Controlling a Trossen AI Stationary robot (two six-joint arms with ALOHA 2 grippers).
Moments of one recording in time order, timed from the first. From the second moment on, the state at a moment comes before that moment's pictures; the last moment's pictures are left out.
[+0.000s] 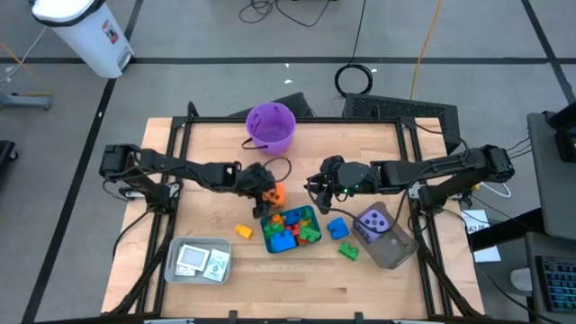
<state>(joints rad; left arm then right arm) 0.04 1.57 0.86 -0.18 -0.04 -0.10 0.09 1.33 1.03 -0.20 0.26 0.51</state>
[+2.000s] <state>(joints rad) 0.36 1.22 1.27 0.24 0.08 -0.94 0.02 1.26 1.44 0.24 0.26 -0.47</state>
